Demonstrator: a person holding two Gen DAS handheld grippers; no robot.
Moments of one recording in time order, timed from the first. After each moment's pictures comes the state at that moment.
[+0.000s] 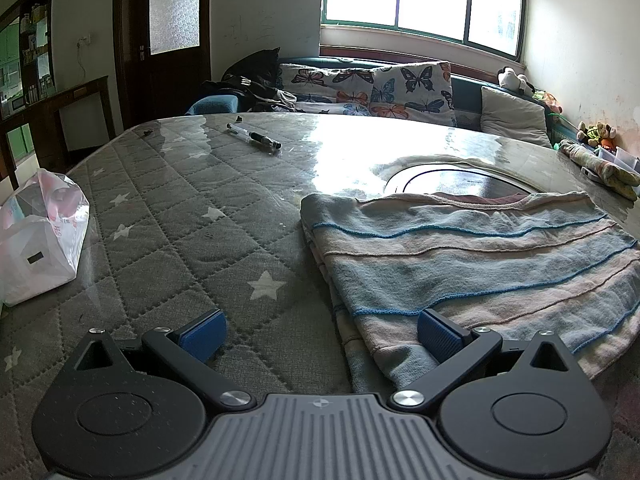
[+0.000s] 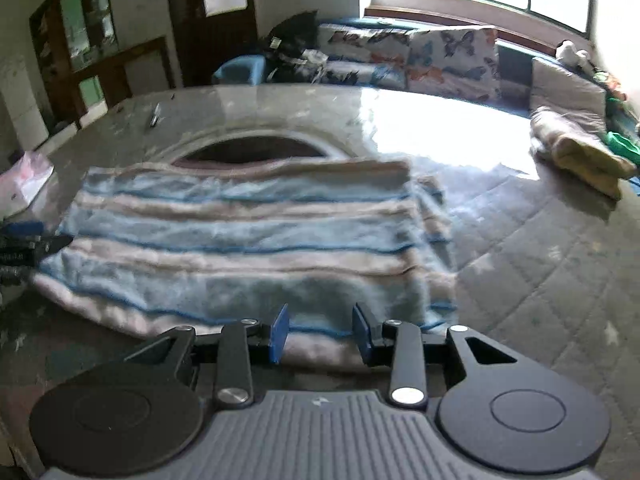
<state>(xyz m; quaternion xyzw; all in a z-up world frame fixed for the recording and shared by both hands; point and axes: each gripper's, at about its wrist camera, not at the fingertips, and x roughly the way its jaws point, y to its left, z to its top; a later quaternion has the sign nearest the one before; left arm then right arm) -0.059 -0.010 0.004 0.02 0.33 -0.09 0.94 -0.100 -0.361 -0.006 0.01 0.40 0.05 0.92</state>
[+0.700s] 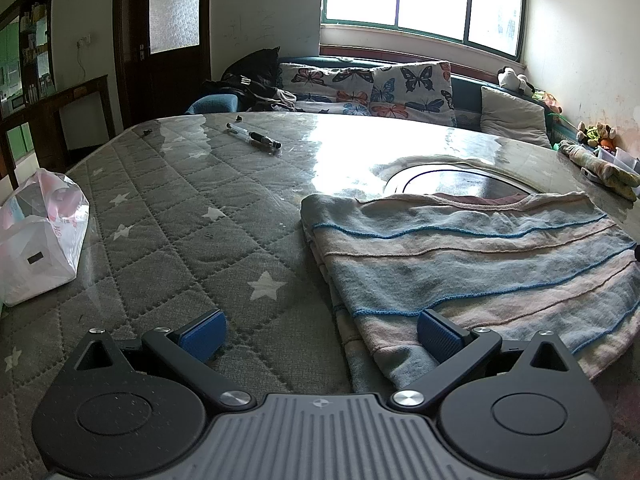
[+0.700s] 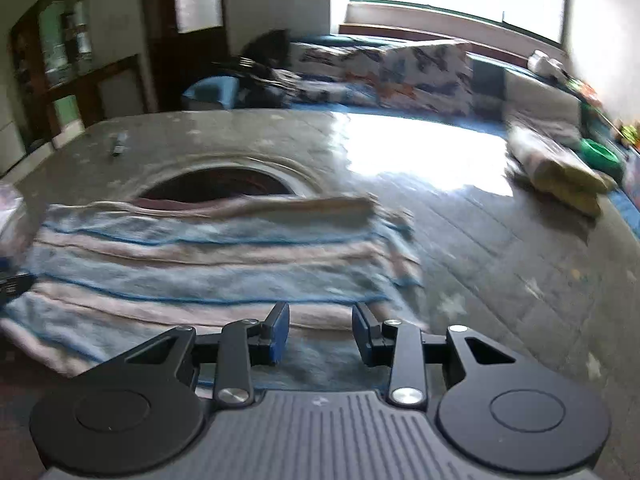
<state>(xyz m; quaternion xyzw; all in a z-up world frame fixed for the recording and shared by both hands) -0.059 -0.008 0.006 0.01 0.33 -0.09 0.94 -0.077 -0.360 0.003 0.00 0.37 0.03 0.93</state>
